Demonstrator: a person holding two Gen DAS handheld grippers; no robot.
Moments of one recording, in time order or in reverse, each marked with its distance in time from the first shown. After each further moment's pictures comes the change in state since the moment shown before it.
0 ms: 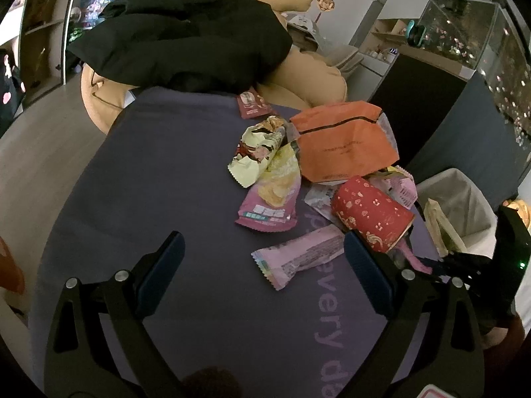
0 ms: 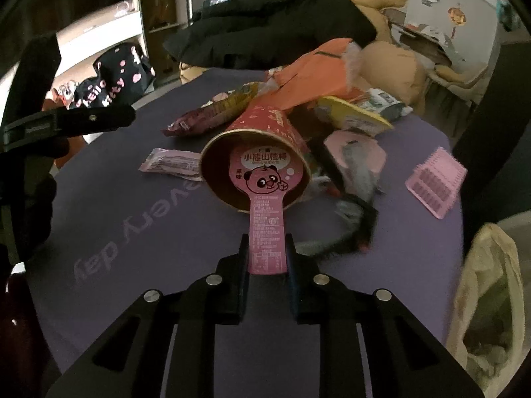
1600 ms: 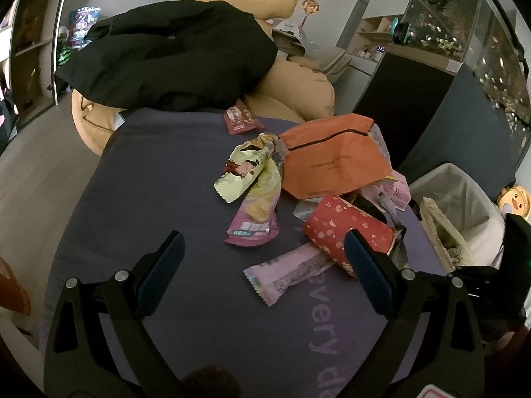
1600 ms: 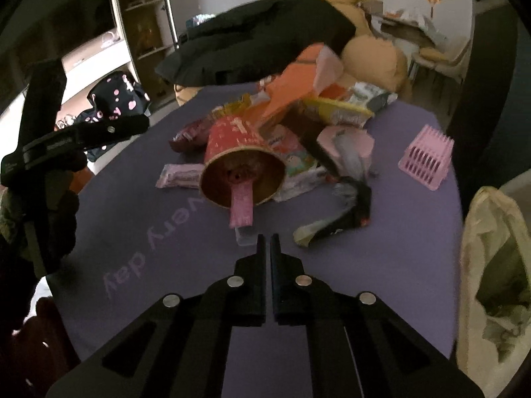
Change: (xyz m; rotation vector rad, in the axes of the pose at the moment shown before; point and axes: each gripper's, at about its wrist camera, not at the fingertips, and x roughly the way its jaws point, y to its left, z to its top) left arm -0.006 -0.013 0.011 0.068 -0.037 0.002; right arm -0.017 0.002 -0.005 0.120 -0.056 0.034
